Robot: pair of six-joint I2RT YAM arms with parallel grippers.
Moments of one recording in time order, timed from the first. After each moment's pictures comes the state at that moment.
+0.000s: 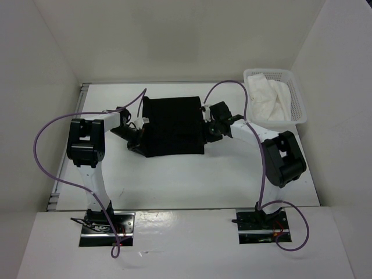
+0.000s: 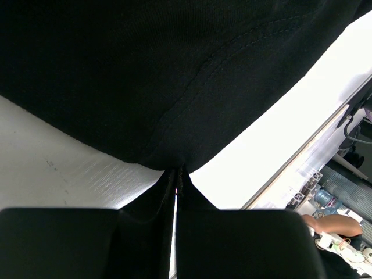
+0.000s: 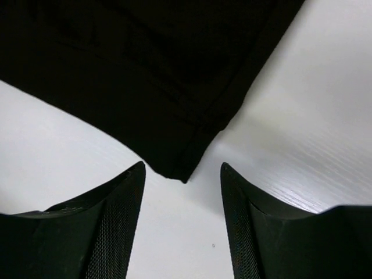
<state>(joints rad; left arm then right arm) -0.03 2.06 1.32 -0.85 0.71 0.16 0.44 1.75 1.15 -0.36 -0.25 0.15</state>
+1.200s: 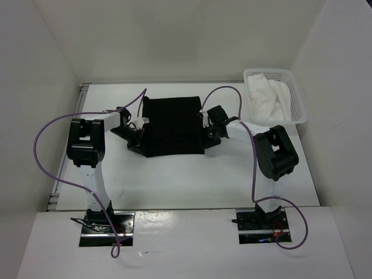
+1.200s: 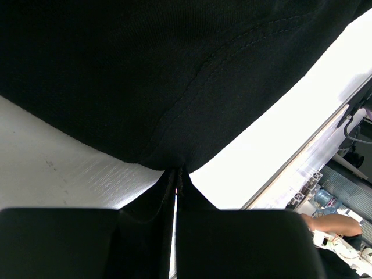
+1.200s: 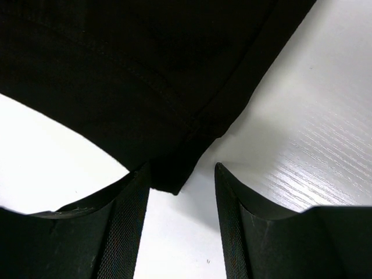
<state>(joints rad) -0.03 2.06 1.32 -0.85 0.71 0.16 0.44 1.86 1.15 -0.36 -0.28 0.12</state>
